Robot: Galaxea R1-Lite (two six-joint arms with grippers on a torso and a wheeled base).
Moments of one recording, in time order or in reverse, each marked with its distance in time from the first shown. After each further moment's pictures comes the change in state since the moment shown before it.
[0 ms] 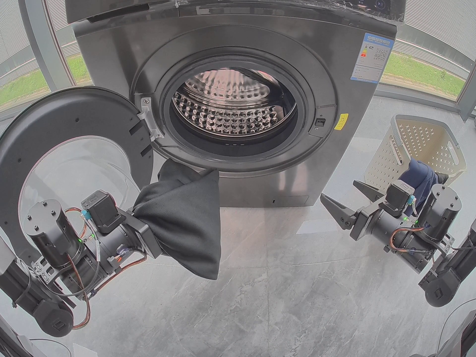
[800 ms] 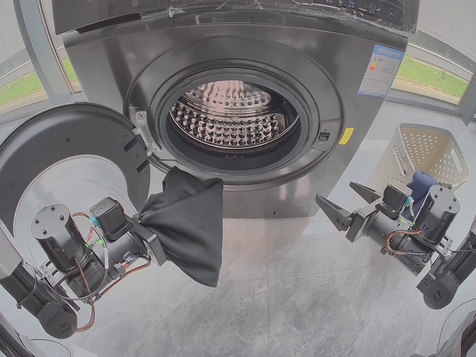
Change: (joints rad) left arm -0.013 0.030 0.010 -0.001 0.001 0.073; right arm 0.038 0.000 -0.004 0.001 -0.033 0.019
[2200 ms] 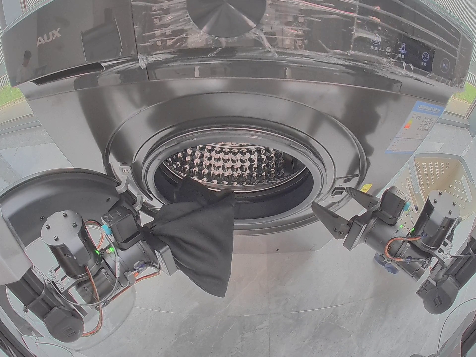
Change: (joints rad) left arm -0.043 0.040 0.005 -0.001 0.004 0.002; right arm 0.031 -0.006 0.023 -0.001 0.001 0.000
